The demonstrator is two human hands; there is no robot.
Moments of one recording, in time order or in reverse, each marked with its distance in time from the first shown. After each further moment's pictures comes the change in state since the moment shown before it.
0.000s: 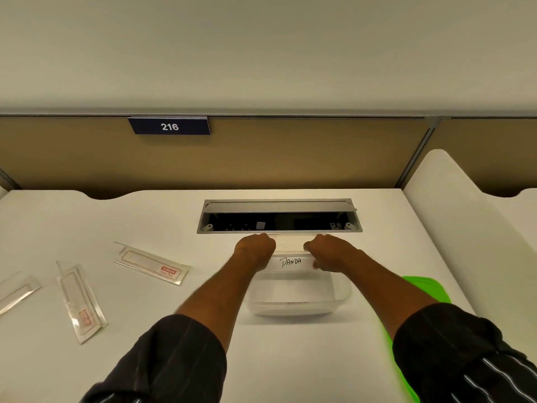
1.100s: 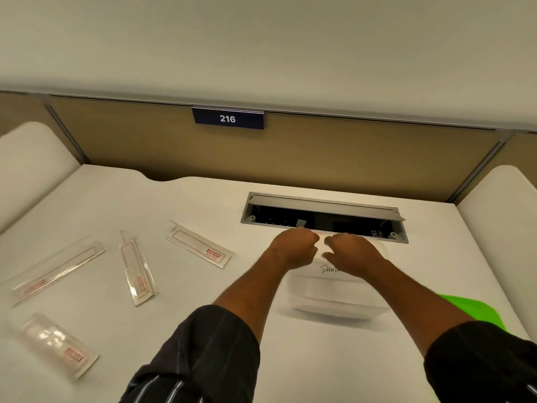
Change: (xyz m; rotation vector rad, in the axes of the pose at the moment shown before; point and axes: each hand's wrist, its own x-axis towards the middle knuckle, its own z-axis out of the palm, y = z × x) left_hand -0.028 -0.012 -0.002 -0.382 0.230 0.041; right_hand 0.020 -0.050 -0.004 0.031 0.250 -0.027
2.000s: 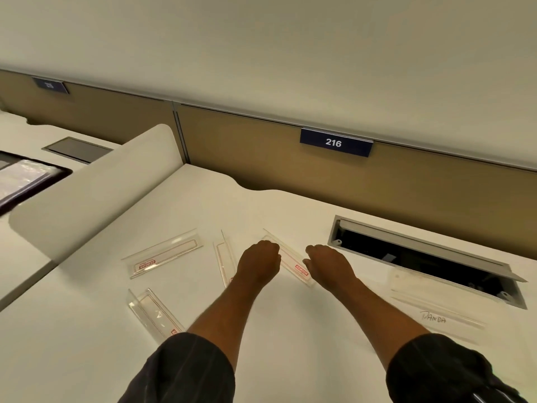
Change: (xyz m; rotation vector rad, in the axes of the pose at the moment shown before) left_hand -0.163 -0.226 -0.048 0.102 0.250 -0.465; right_hand 0.101 -0.254 0.000 0.092 0.121 -0.165
